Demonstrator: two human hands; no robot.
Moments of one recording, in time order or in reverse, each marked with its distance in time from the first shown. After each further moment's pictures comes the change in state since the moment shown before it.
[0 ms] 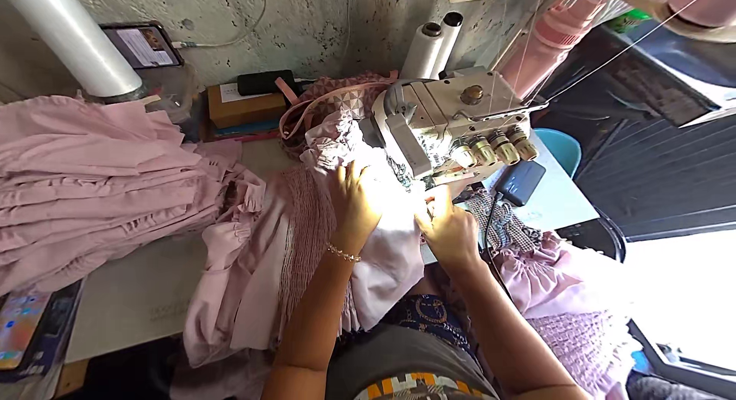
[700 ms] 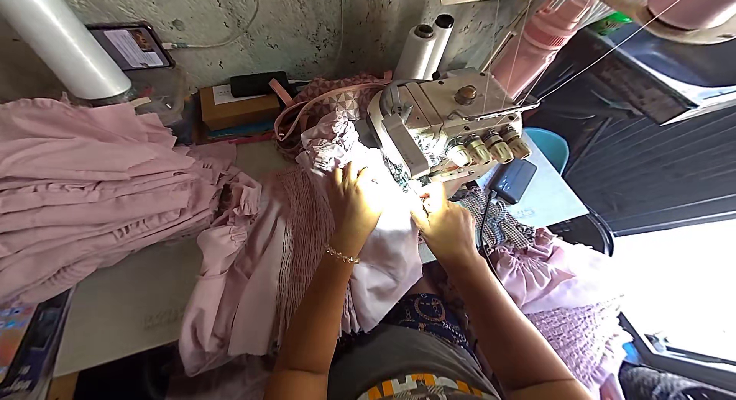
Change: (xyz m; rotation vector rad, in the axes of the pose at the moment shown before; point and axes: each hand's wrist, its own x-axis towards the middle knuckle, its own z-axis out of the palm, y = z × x) left_hand 0.001 0.002 0.002 0.015 0.035 0.009; right_hand 0.006 -0.006 -0.005 -0.043 -0.042 0.025
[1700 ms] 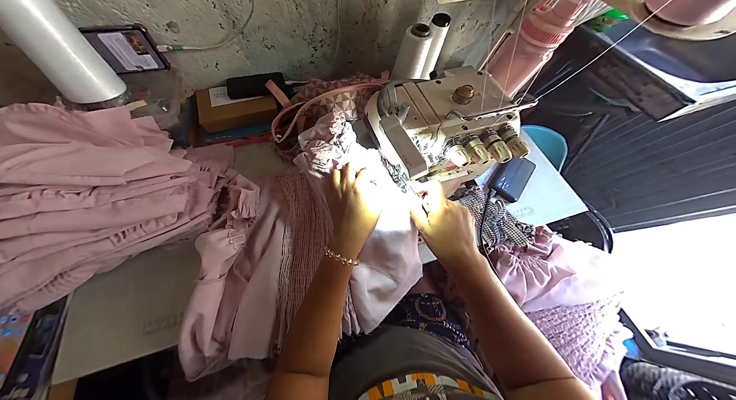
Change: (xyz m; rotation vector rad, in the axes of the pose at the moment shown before) left_hand 0.001 -0.001 0.002 0.011 -0.016 -0.002; right_hand 0.002 -0.001 -0.002 0.013 -0.020 0.003
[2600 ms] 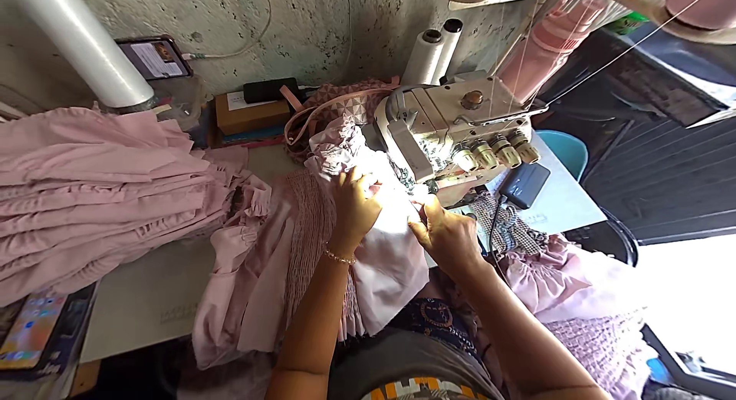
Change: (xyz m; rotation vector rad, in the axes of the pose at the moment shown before) left_hand 0.004 -0.005 -0.022 -0.356 -0.092 -0.075; right_hand -0.007 0.007 0.009 0.023 0.196 -0.394
